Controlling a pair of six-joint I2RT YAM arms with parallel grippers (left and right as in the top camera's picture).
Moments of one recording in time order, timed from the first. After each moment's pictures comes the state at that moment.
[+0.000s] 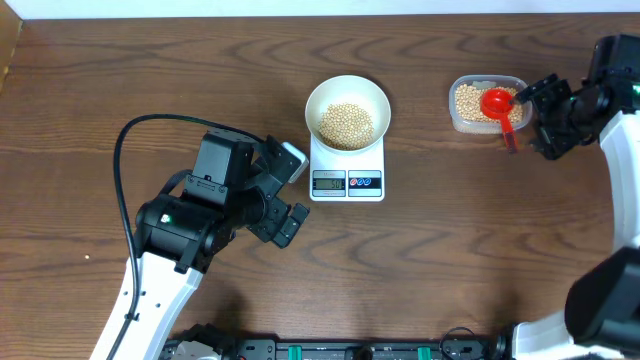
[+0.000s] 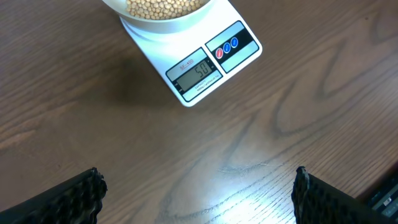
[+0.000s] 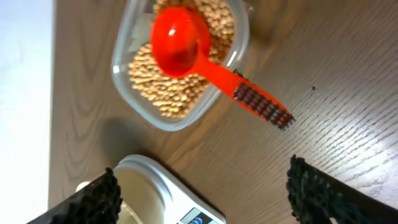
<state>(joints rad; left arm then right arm) -0.36 1.12 1.12 -1.02 0.23 0.27 -0.23 1.70 1.49 -0.95 -0.31 0.87</state>
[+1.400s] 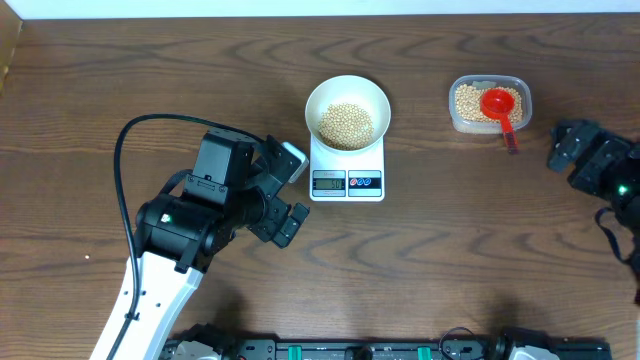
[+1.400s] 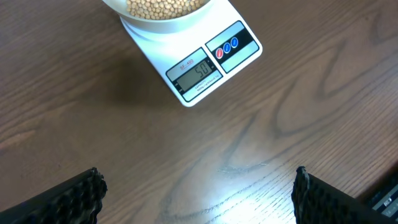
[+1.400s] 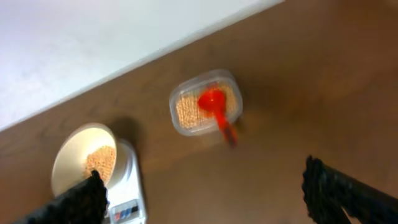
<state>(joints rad) -0.36 1.12 1.12 -1.02 0.23 0.27 -0.18 1.00 1.44 -1.04 -0.10 0.27</state>
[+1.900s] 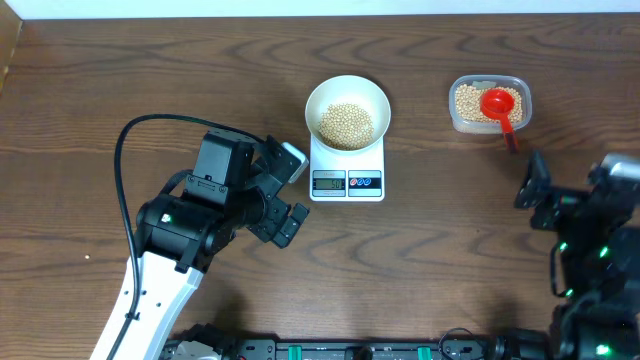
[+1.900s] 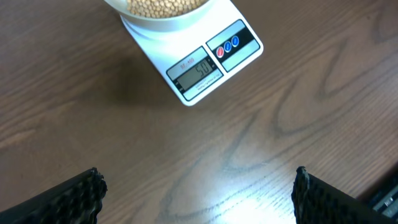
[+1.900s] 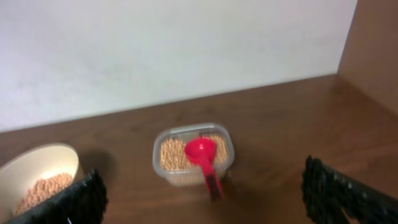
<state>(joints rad) -0.36 1.12 1.12 -1.02 0.23 0.27 -0.14 0.50 0.63 -0.32 -0.04 0.09</state>
